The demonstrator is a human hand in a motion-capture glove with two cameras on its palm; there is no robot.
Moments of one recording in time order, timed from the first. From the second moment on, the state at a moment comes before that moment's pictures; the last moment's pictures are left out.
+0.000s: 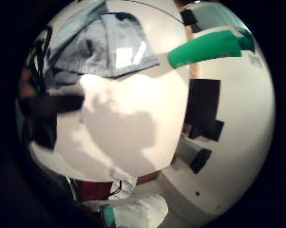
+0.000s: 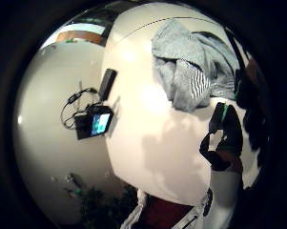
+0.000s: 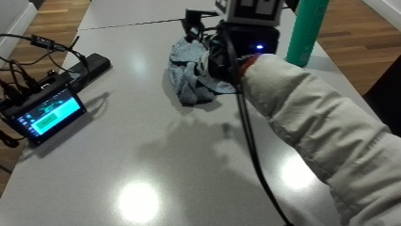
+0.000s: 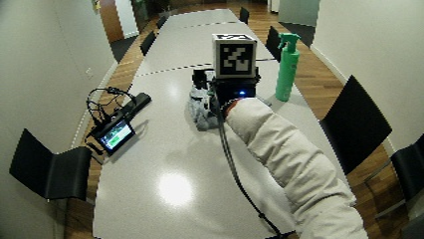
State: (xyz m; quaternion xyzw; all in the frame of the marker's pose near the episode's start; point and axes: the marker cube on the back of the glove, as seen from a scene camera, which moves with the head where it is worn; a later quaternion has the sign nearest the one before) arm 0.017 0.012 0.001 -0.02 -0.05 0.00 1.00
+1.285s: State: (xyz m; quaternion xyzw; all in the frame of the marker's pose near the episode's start) arm 0.239 -0.029 0.088 0.27 -0.65 0.08 0.70
